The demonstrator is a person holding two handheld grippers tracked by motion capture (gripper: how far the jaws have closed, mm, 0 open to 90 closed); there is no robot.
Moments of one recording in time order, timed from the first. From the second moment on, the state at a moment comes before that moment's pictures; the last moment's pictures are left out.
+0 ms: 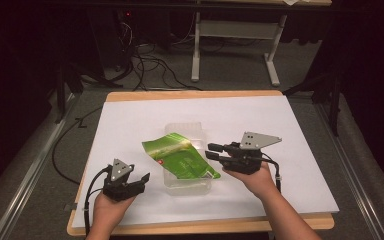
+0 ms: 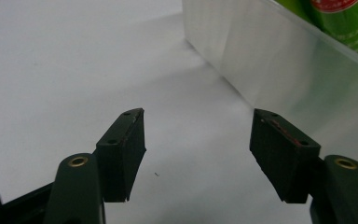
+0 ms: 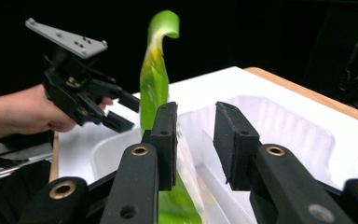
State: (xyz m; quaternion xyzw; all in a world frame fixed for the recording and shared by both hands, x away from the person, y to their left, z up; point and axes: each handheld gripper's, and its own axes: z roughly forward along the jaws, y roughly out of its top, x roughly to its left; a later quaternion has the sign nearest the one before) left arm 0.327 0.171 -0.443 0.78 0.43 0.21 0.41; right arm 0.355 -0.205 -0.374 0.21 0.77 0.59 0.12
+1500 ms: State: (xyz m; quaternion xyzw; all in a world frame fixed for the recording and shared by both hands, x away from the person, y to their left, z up) left arm 0.341 0.119 -0.445 0.76 0.43 0.16 0.46; right arm 0.317 -0.213 -0.416 0.32 0.81 0.46 0.16
